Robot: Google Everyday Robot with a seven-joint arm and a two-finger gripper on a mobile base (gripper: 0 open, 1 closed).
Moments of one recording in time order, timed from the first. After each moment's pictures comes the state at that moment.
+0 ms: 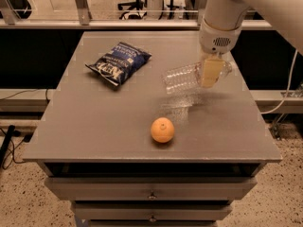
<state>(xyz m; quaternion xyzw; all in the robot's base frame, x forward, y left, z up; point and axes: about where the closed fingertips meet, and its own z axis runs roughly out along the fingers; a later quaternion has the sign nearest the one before) 0.585 -0.168 0.899 -0.67 0.74 -0.05 0.07</state>
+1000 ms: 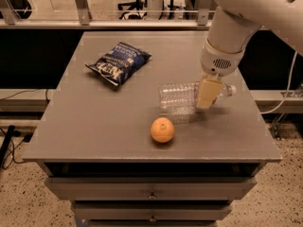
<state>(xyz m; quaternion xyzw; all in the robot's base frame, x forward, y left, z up) 0.534 -0.160 0.874 -0.61 0.79 -0.01 0.08</state>
